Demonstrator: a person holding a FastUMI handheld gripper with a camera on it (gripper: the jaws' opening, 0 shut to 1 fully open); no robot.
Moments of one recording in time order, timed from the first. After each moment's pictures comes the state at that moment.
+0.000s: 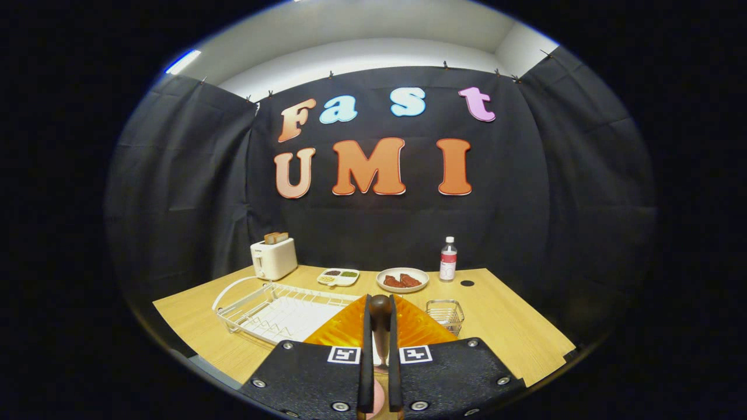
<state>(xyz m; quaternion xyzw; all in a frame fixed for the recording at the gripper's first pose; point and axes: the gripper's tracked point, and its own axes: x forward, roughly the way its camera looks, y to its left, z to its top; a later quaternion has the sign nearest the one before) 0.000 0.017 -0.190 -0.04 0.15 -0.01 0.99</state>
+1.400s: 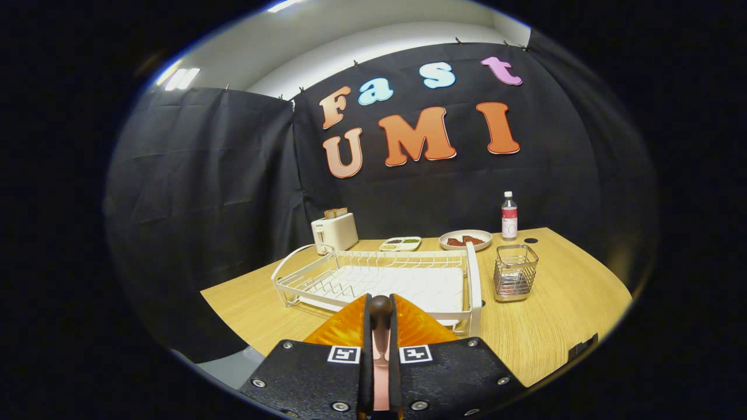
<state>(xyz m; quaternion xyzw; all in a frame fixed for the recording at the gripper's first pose) -0.058 0.065 -0.270 0.04 0.19 0.11 0.97</state>
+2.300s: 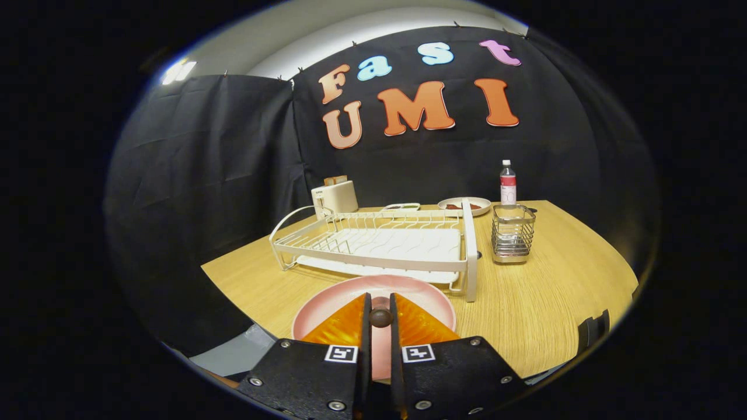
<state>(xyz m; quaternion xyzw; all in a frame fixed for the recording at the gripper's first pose) -0.094 0.049 -0.329 0.03 0.26 0.11 0.96</state>
